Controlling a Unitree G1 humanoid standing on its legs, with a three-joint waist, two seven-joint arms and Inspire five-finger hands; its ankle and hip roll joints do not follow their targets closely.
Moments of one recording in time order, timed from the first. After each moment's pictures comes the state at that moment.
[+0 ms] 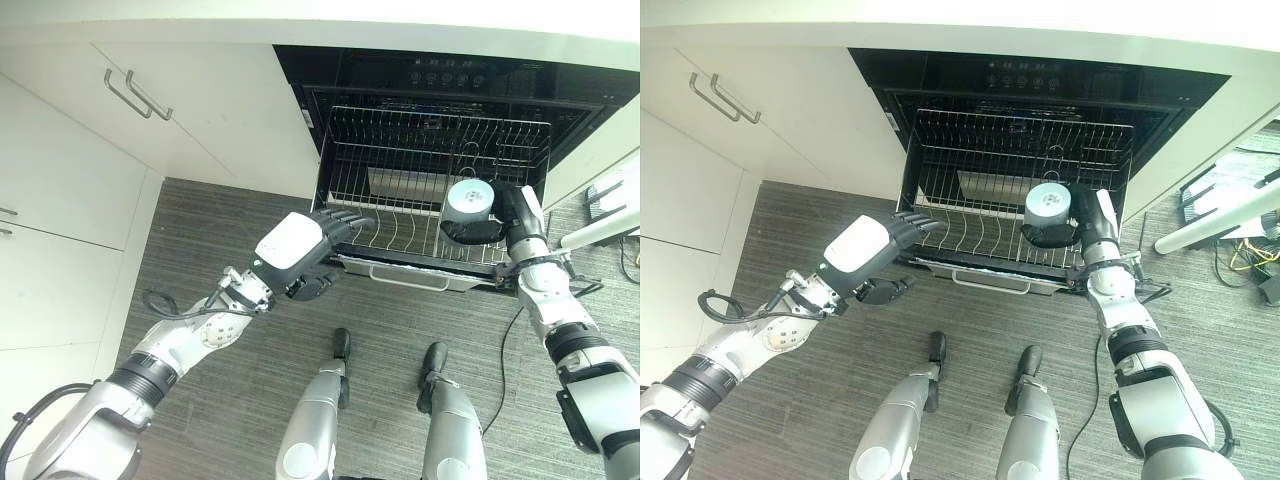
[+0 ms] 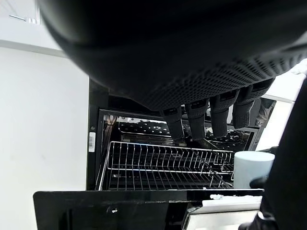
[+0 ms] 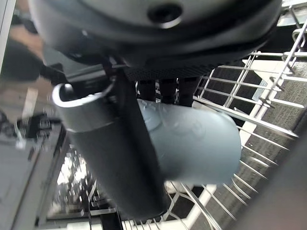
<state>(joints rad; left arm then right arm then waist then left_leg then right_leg) -0.53 0.77 -0.55 0.35 0.54 -0.60 0.36 -0.76 -0.59 0.29 0.94 0.24 -0.26 -0.09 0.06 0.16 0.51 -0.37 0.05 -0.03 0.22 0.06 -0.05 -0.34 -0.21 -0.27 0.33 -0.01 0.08</state>
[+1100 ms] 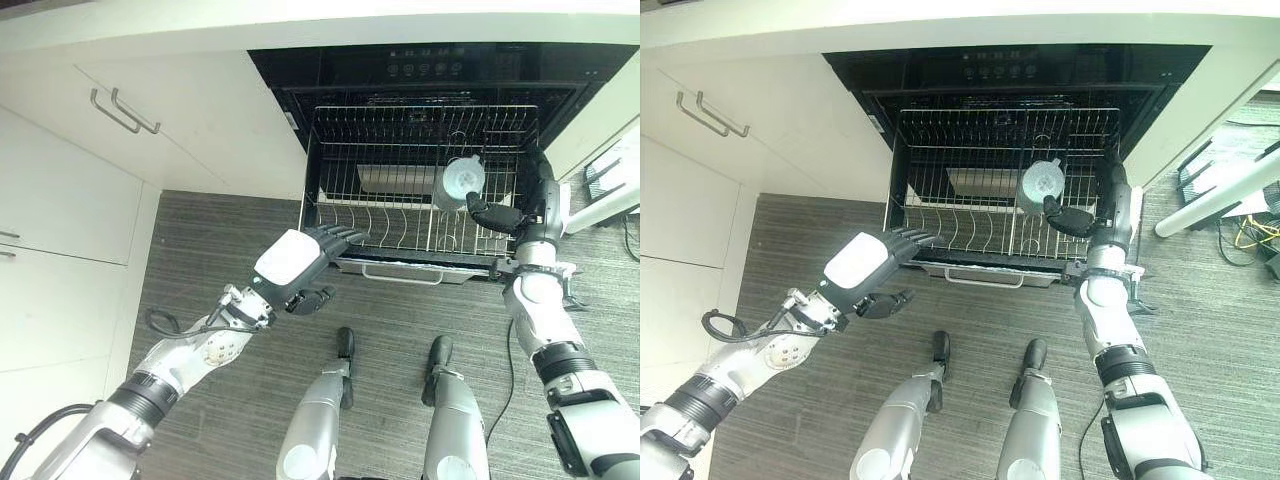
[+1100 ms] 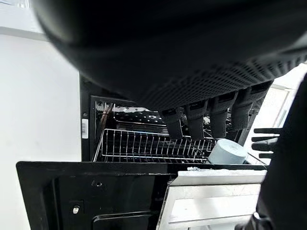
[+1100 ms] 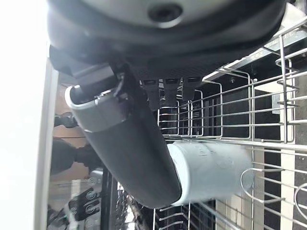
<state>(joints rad) -0.42 0.72 -0.51 0.30 0.56 -0.57 0.37 -0.60 -0.52 0.14 0.65 0.37 -0.34 -0.34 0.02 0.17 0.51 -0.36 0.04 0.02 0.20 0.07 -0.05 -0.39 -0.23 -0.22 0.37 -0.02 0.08</state>
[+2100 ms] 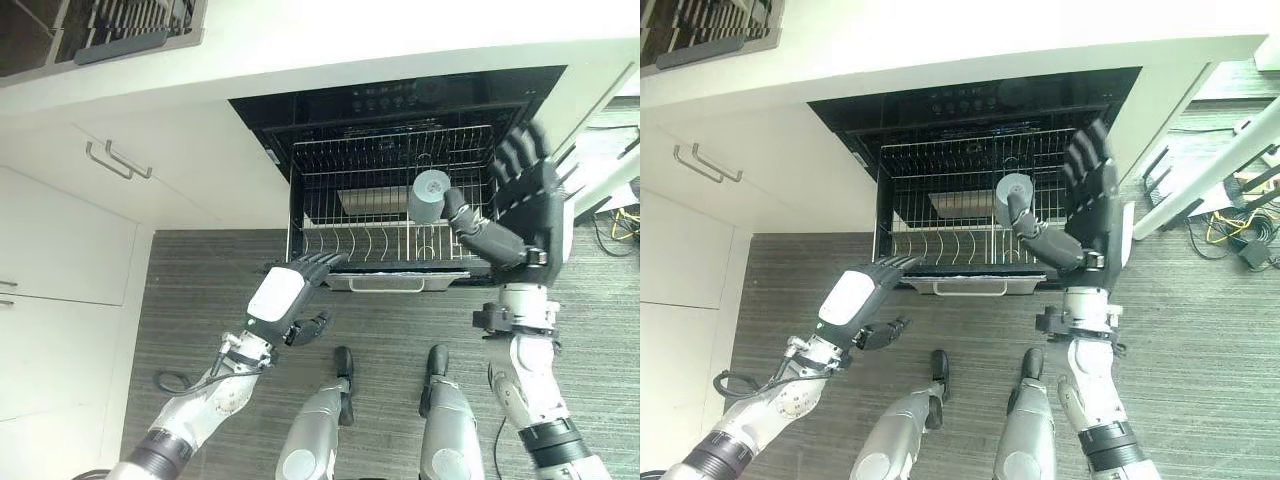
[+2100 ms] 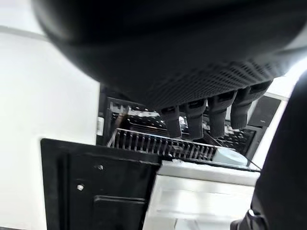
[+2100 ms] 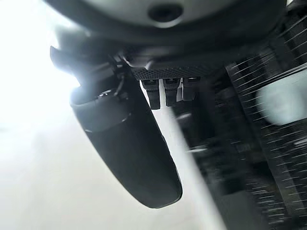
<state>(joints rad) -0.14 0.57 -0.38 0.26 0.65 -0.50 0.51 -0.19 -0.39 0.14 -0.10 0.47 -0.63 -0.25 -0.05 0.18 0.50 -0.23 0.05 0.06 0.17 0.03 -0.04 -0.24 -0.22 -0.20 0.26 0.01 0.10</state>
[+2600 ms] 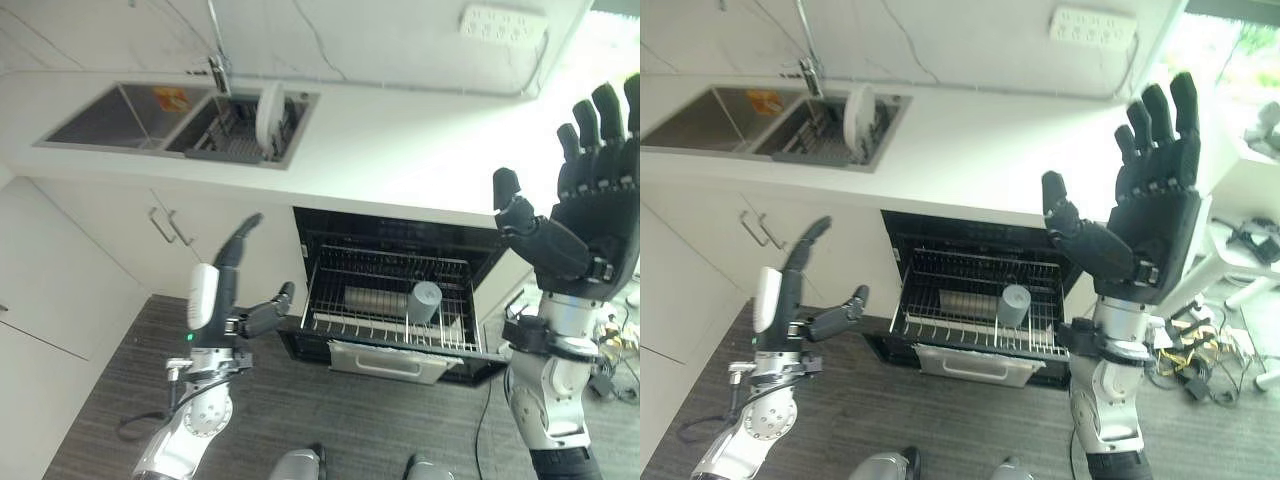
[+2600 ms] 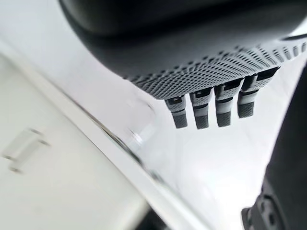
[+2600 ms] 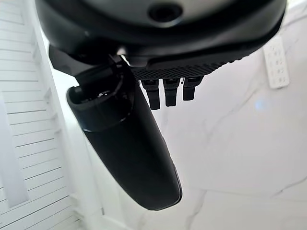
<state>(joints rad) 0.10 0.44 -0.01 0.14 0.26 -0.57 0.60 0.01 -0.31 -0.02 -0.22 0.40 -0.62 -0.20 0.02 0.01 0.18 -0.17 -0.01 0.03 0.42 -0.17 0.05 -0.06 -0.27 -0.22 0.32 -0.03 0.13</state>
